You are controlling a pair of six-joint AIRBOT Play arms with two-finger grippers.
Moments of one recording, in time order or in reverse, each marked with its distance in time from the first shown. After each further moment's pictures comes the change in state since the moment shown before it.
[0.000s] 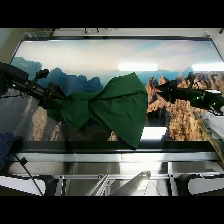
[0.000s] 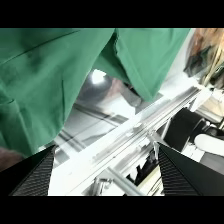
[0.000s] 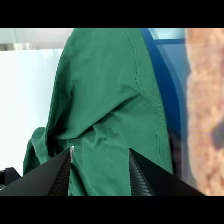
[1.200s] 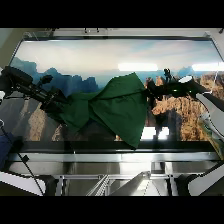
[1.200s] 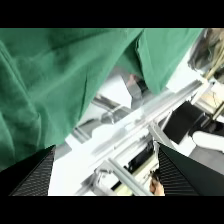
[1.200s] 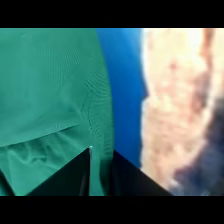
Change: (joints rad) left arm -0.007 -0.062 0.000 0.021 0.032 -0.030; right arm 0.230 -0.227 0.330 -0.406 -0.092 0.303
